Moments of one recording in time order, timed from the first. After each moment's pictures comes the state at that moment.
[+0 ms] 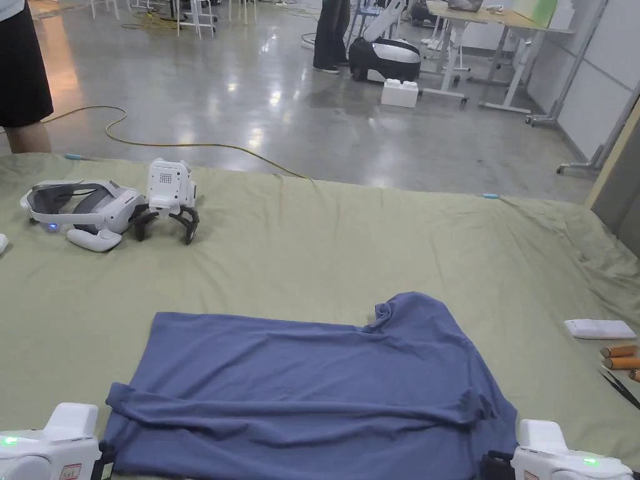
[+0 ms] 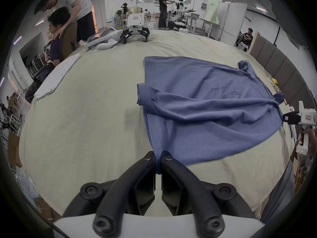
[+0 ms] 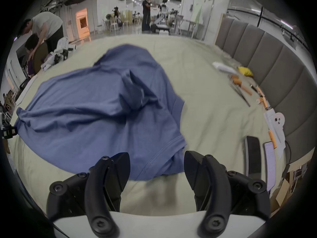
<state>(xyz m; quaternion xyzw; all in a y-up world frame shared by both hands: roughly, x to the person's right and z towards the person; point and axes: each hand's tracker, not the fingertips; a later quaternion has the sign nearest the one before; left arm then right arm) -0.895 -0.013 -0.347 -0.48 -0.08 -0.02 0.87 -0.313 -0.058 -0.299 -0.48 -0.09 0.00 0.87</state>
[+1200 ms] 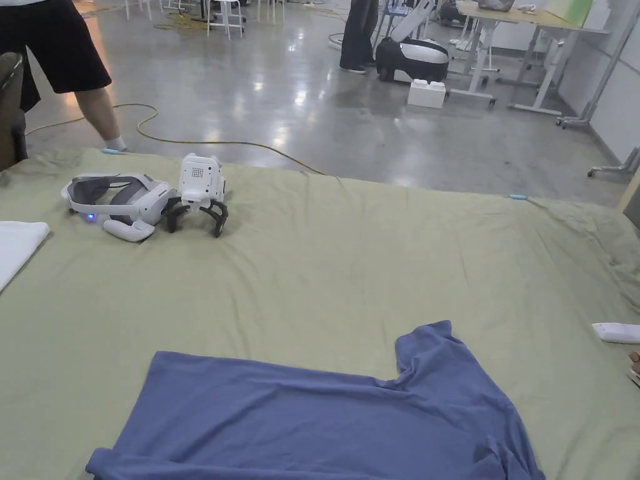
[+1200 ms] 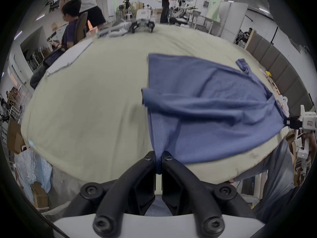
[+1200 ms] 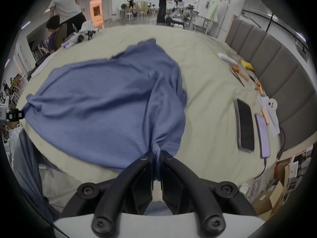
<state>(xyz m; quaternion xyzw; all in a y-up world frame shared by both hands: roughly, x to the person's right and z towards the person) -0.940 -0.025 -0.233 -0.51 -0.08 -0.01 0.86 -0.362 -0.037 -0.155 -0.51 -0.04 0.03 0.86</state>
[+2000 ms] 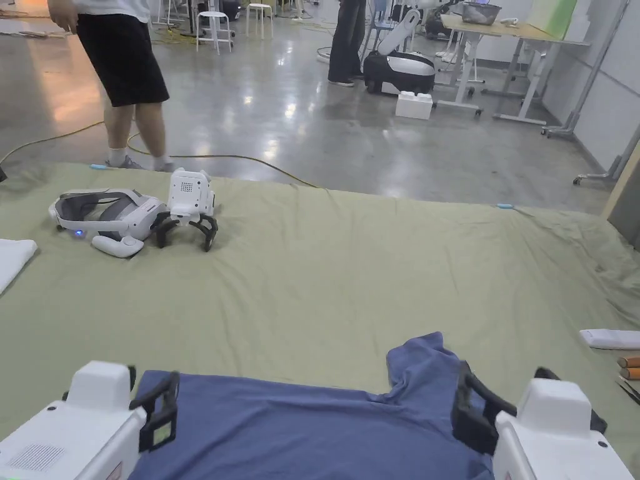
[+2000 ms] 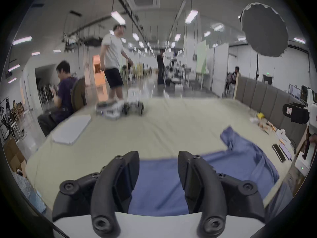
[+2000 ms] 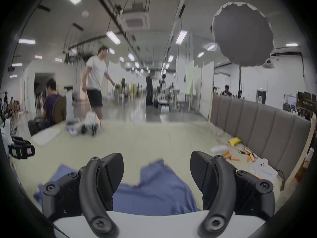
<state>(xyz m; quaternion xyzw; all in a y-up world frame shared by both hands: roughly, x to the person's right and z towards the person) -0.840 0.100 -0.282 -0.18 -0.07 -0.02 0.98 -0.463 0.108 -0.219 -0.09 -0.10 0.02 0.99</state>
